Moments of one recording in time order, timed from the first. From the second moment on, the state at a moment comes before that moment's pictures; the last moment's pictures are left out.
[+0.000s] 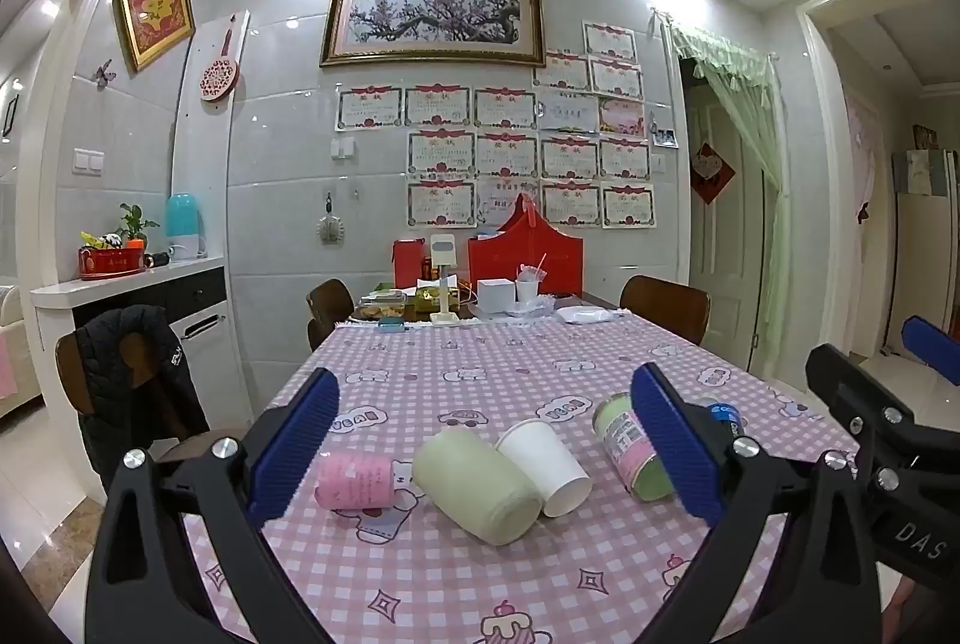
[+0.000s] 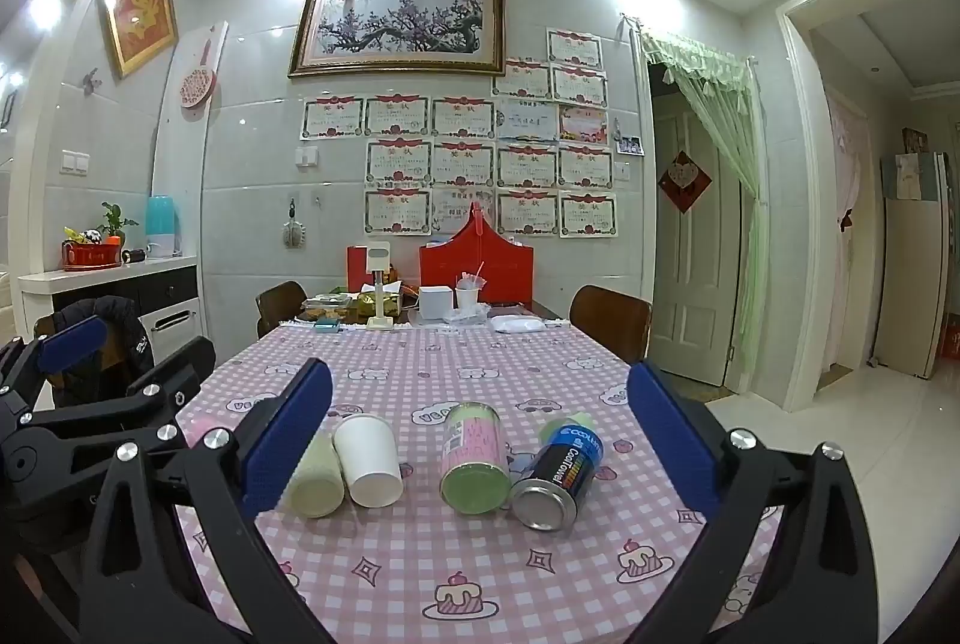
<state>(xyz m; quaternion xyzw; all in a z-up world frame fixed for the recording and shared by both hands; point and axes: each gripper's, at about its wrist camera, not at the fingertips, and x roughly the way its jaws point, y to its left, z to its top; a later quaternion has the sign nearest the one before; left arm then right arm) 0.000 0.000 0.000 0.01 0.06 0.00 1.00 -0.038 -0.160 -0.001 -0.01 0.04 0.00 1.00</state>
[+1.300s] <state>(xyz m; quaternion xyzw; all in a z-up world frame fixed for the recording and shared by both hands) 0.013 -0.004 -0.016 0.01 0.08 0.00 1.00 -0.030 -0.161 -0.011 0.00 0.06 0.00 1.00</state>
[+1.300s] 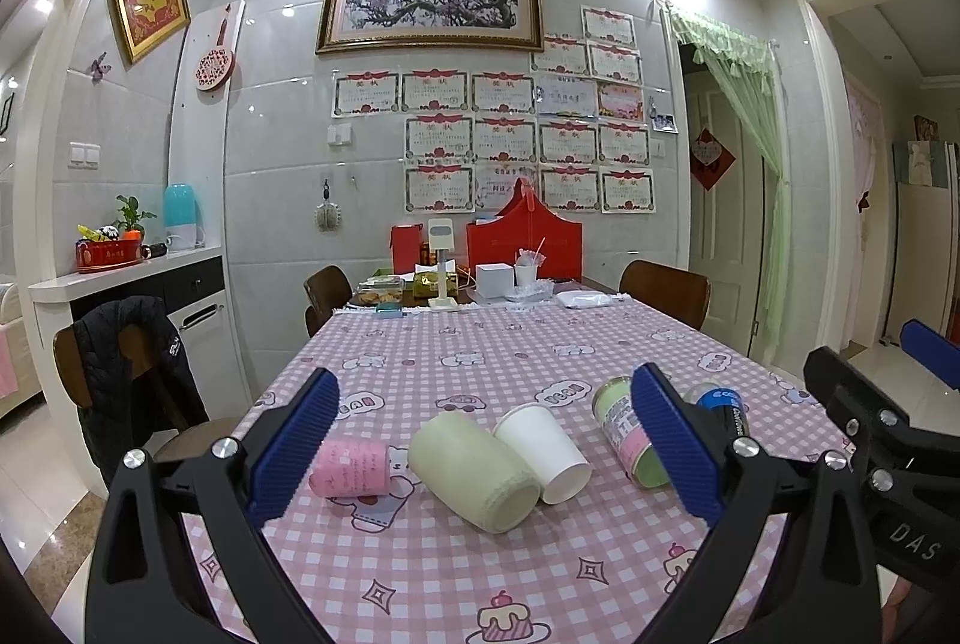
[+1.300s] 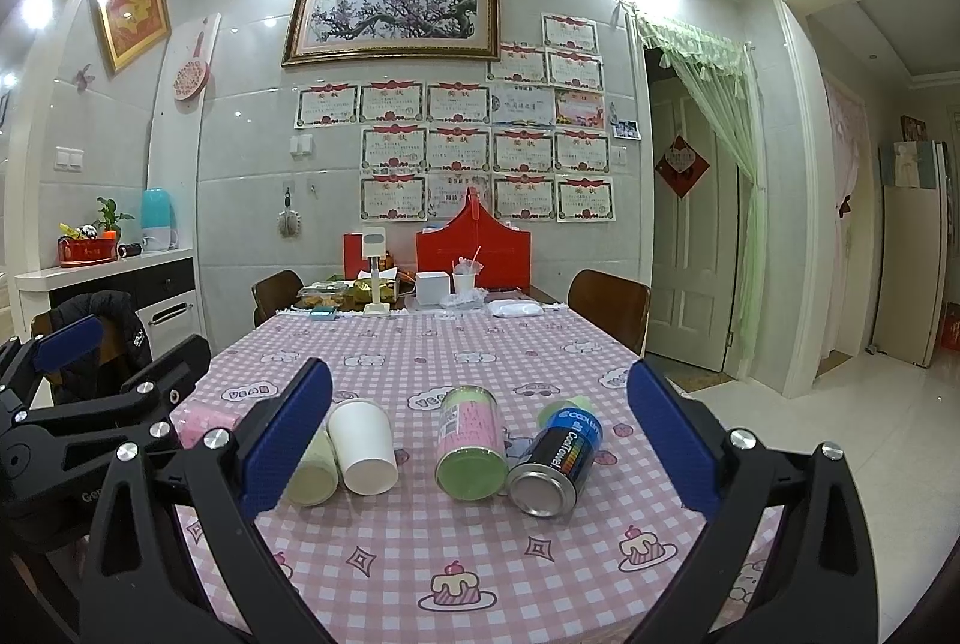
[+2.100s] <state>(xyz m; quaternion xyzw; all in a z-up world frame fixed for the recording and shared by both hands) 0.055 -0.009 -0.036 0.02 0.14 0.01 0.99 0.015 -0.169 -0.032 0.01 0.11 0.02 0.99</state>
